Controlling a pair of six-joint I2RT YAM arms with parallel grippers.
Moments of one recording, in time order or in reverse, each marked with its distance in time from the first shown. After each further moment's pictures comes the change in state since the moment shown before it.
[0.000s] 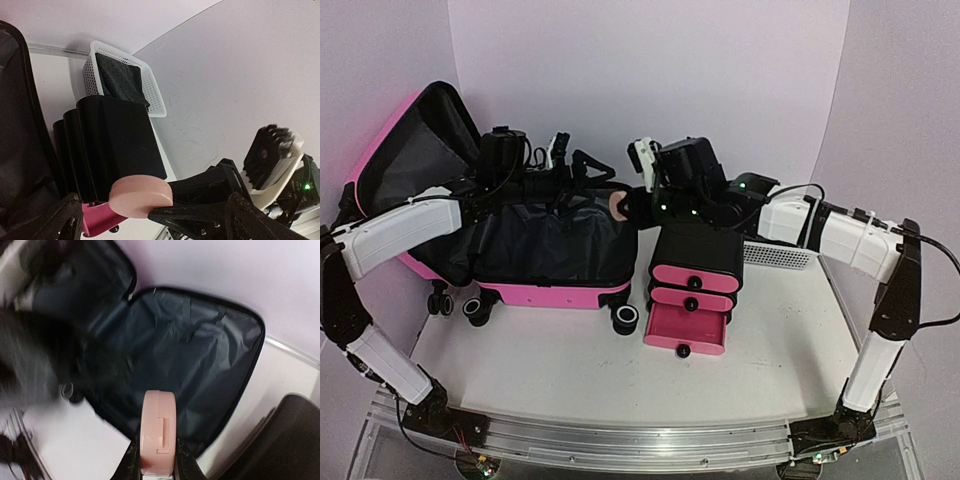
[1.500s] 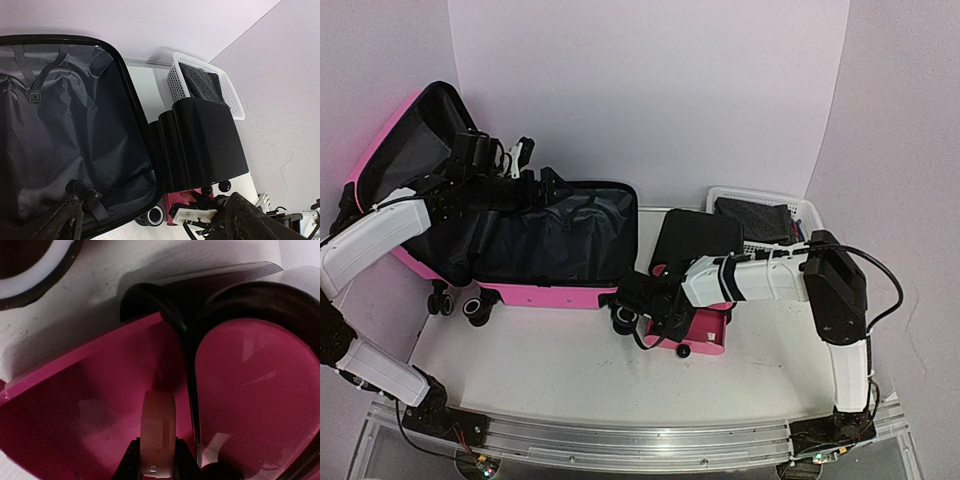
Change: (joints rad) left arm 0.090 -0.156 -0.042 -0.341 -0.258 0.343; right arm 0.138 0.266 -0.209 -0.560 0.518 -0.381
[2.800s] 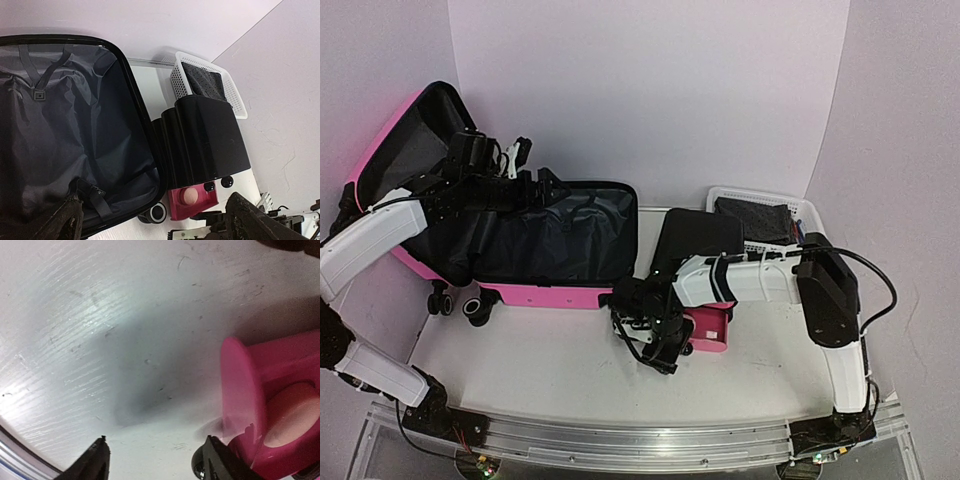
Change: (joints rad) left arm 0.000 -0.026 0.000 -0.026 -0.015 0.010; right arm 0.014 0.055 0.082 -0.188 -0.562 0.013
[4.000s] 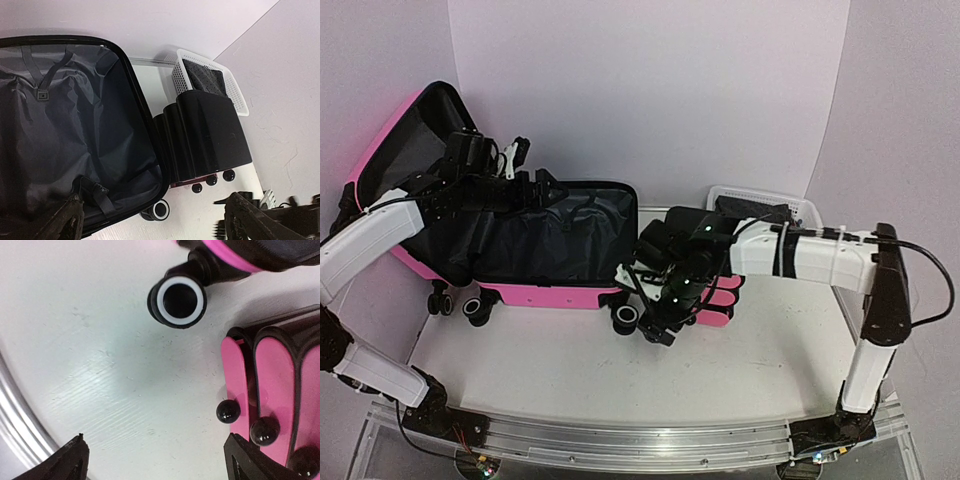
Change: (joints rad) left arm 0.000 -0.020 0.000 -0.027 -0.009 0.020; right arm -0.031 -0.256 -0.024 0.116 0.020 -0.009
